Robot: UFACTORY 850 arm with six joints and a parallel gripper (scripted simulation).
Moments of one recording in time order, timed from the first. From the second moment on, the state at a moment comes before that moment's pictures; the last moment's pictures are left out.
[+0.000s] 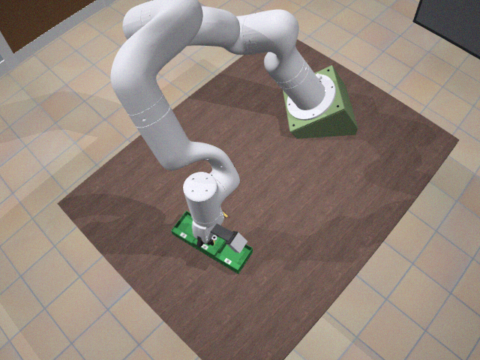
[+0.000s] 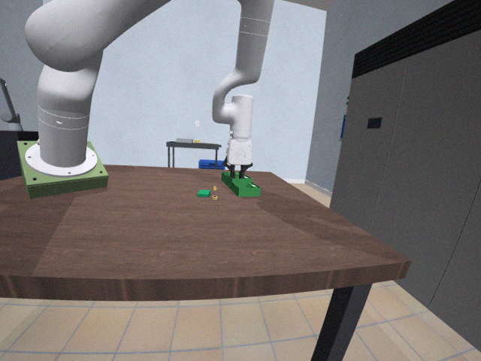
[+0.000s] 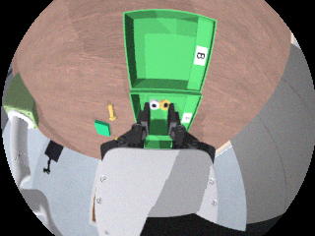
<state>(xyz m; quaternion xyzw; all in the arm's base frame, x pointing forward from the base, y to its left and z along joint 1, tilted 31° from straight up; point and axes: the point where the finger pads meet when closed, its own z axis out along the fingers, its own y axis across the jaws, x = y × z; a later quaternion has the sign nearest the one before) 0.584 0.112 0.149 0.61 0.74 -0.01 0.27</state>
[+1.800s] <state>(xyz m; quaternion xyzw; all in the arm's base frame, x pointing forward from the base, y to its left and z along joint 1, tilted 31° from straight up) 0.564 0.130 0.192 0.61 0.74 -0.02 0.27</state>
